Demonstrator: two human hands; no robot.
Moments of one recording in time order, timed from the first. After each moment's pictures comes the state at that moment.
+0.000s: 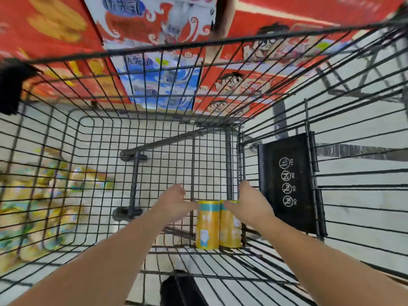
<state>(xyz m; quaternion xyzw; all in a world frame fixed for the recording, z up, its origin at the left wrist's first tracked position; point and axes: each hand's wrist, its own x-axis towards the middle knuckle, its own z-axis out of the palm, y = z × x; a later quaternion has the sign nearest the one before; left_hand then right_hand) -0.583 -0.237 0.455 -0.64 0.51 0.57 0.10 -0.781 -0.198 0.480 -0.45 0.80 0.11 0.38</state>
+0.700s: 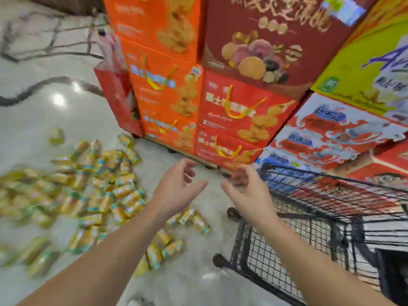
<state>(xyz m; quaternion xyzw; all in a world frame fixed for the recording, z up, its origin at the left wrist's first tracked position) -0.094 -0.263 0.712 -0.68 0.53 0.39 -0.32 -0.277 -0.276 0.728 -0.64 0.64 -0.25 0.35</state>
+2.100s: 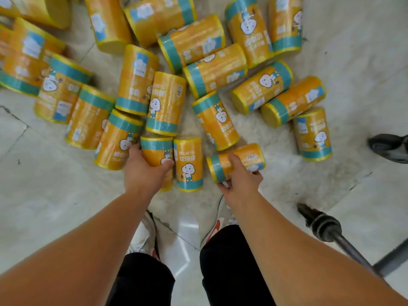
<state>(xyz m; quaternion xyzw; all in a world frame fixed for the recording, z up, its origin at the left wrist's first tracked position) 0.067 -0.098 -0.034 -0.89 0.03 0.43 -0.18 -0.096 -0.189 -0.044 0.00 0.84 -0.13 0.53</state>
